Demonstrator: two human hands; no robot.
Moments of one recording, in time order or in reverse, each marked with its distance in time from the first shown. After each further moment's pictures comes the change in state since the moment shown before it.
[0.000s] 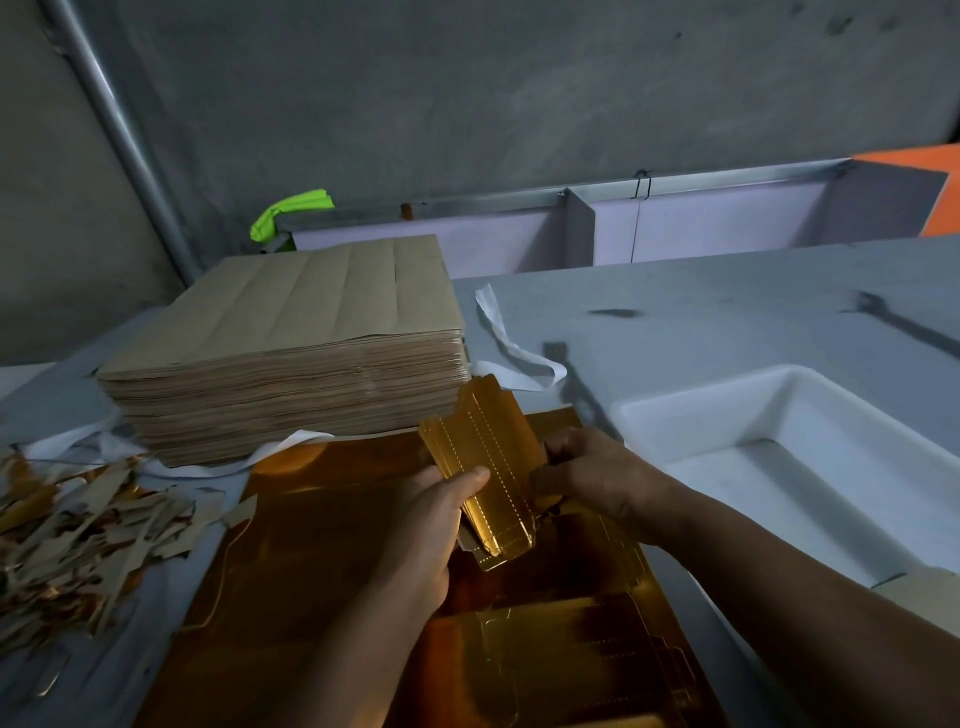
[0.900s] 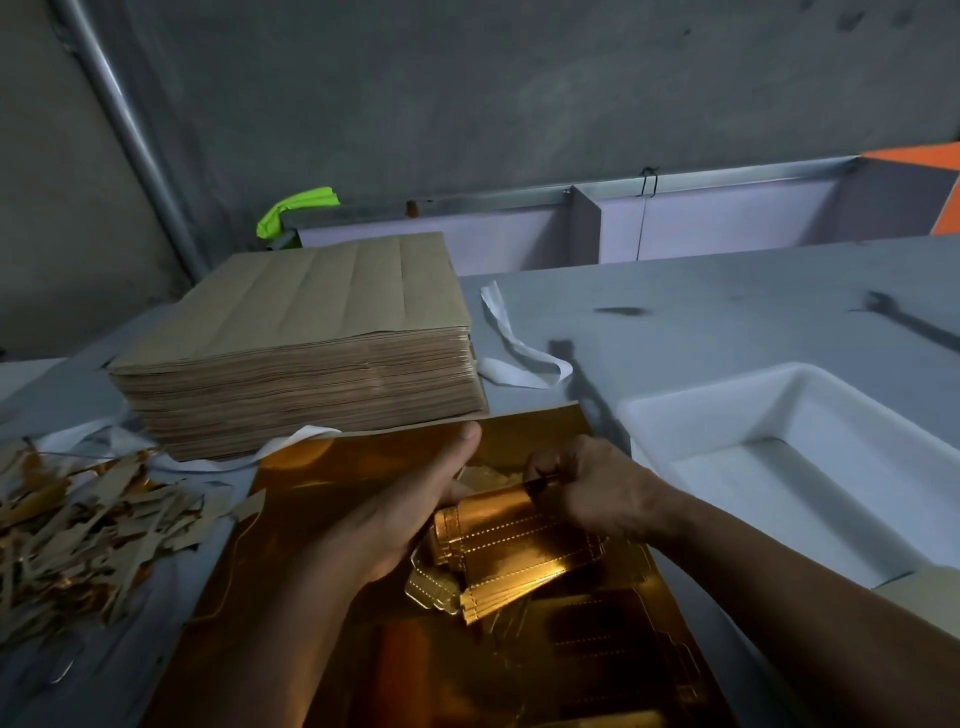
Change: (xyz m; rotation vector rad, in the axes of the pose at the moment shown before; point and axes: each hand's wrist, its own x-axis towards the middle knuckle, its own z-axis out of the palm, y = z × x) left_hand 0.012 0.026 -0.039 0.507 -0.411 -0.089; right_hand -0.012 -0.002 0.006 -0.357 -0.063 -0.177
